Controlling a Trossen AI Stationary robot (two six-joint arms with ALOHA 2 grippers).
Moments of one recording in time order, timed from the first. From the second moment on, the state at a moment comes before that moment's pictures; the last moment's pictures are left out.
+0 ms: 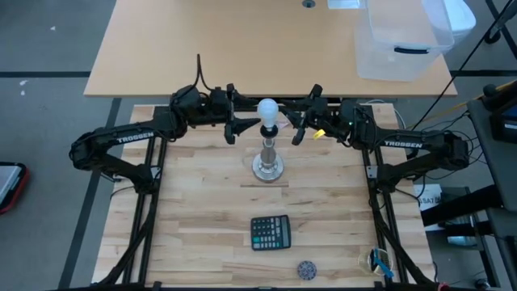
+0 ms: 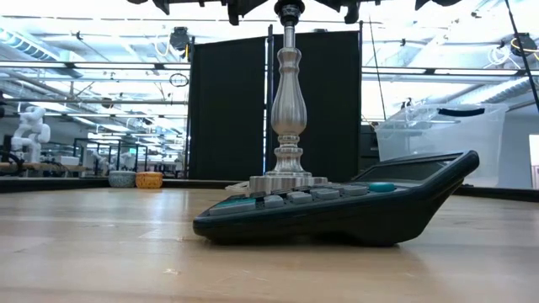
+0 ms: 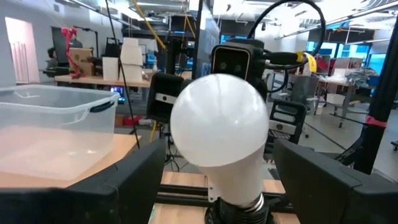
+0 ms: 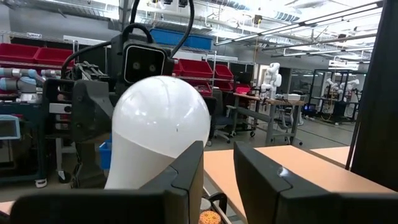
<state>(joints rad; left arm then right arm) 0.40 1.32 1.08 0.39 0.40 -0.10 -0.27 1.23 0.95 0.51 0.10 -0.07</state>
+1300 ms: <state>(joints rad) 0.36 1.32 1.08 0.44 0.41 -0.10 -0.23 1.23 0.95 0.47 0.08 -0.12</state>
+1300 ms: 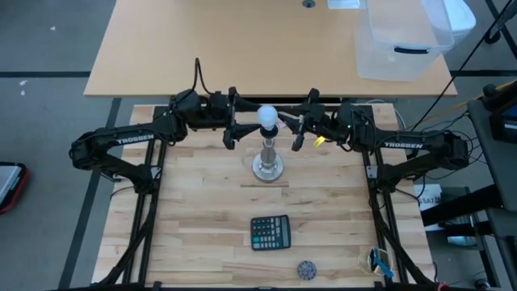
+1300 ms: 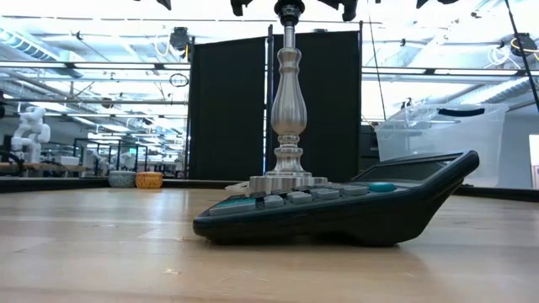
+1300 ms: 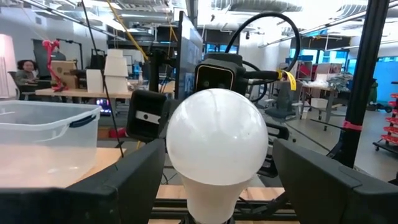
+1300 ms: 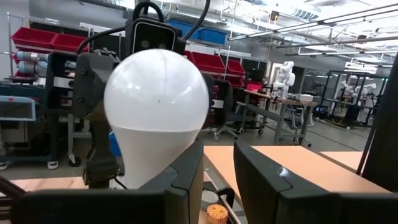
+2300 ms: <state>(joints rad) 0.34 1.37 1.11 0.46 0.40 -0.09 -0.18 1.22 0.95 0.40 0.08 -0.13</state>
